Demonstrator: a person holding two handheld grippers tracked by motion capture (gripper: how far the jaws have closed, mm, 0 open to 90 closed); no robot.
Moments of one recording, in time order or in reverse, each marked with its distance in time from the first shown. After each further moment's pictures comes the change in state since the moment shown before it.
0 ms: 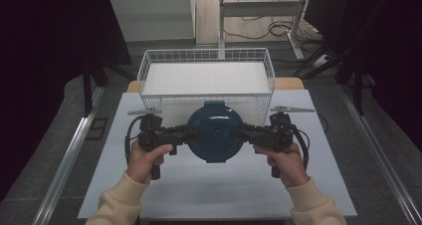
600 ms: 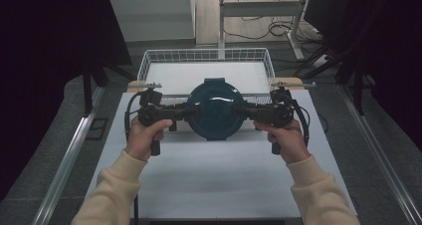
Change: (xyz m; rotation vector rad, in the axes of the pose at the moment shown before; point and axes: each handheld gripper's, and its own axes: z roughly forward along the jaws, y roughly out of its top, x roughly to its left) left arm 0.010 0.052 0.002 -0.011 -0.014 0.019; right arm -0.004 0.053 0.004 -0.018 -0.014 -0.032
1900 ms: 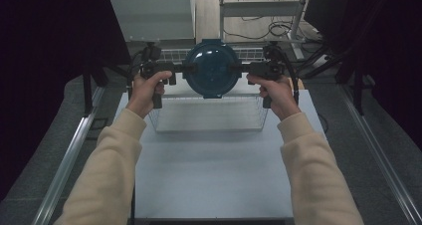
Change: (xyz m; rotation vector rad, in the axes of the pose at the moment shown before) left arm 0.056 0.095 0.022 -0.036 -0.007 -0.049; right arm -0.042 0.095 0.041 -0.016 -0.014 0.059
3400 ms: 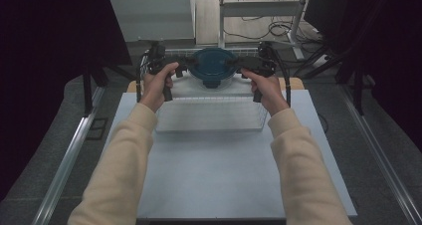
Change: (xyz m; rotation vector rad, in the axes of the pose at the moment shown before) left arm 0.040 0.007 0.030 -0.060 0.123 -0.205; right arm -0.038 0.006 0.035 0.001 -0.062 0.242
